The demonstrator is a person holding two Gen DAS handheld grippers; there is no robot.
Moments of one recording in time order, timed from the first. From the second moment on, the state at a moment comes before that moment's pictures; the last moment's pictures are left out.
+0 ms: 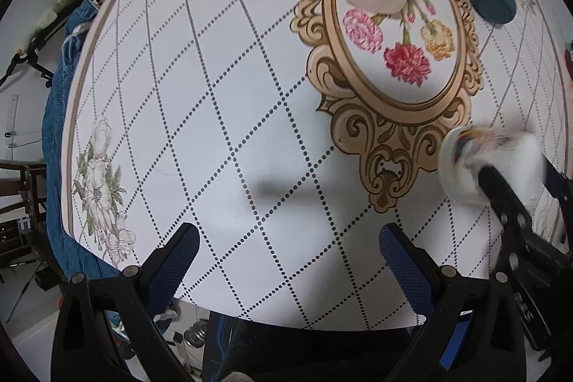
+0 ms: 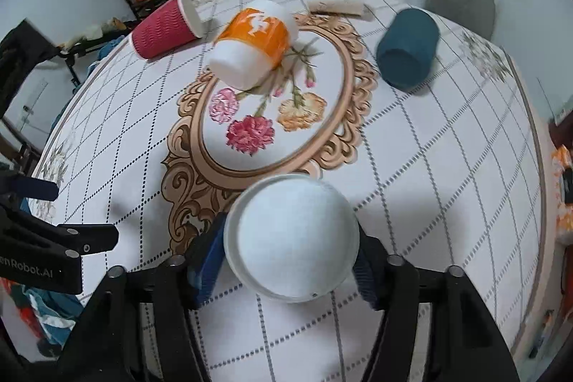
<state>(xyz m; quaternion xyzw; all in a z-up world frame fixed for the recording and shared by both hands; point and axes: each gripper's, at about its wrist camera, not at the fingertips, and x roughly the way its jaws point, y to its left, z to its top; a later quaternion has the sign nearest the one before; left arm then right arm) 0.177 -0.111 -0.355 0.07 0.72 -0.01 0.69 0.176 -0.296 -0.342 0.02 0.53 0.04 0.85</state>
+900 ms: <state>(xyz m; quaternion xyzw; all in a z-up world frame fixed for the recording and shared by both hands) 0.087 -0.099 -0.159 0.08 0.53 -0.10 0.84 0.026 -0.289 -0.137 0.05 0.45 -0.14 0.88</state>
